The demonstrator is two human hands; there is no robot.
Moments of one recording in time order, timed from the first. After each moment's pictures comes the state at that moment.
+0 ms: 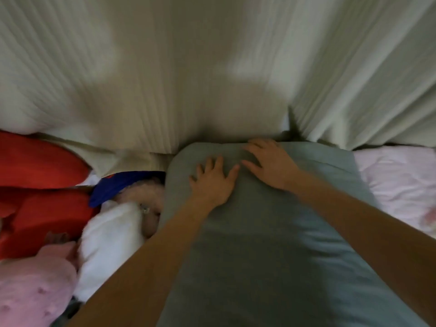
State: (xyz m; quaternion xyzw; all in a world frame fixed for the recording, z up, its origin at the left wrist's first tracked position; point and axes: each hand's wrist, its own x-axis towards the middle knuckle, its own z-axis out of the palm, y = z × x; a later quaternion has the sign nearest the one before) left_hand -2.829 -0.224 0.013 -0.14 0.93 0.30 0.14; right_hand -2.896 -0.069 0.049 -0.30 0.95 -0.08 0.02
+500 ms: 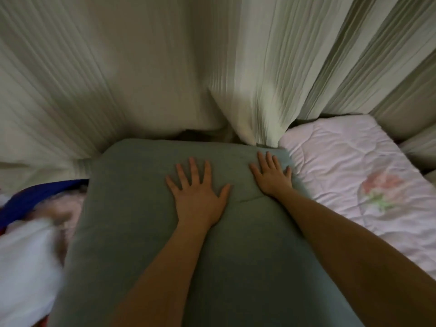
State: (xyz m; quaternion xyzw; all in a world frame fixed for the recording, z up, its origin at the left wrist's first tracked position) left_hand -2.822 -0.046 -0.023 -0.07 0.99 0.05 0.08; right_hand -2.914 0.143 -0.076 0.03 0.98 -0.13 0.15
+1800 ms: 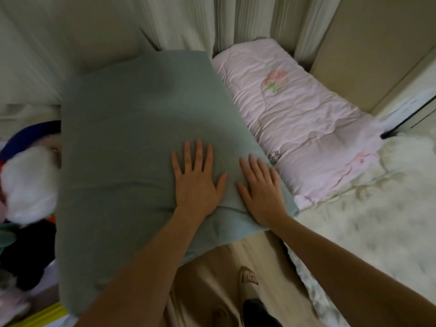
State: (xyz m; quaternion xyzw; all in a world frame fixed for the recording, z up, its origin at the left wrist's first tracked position) left_hand -2.502 0.051 -0.014 0.14 0.99 -0.01 -0.06; right_hand -2.462 0.224 -0.059 0.00 0.98 -0.17 -0.04
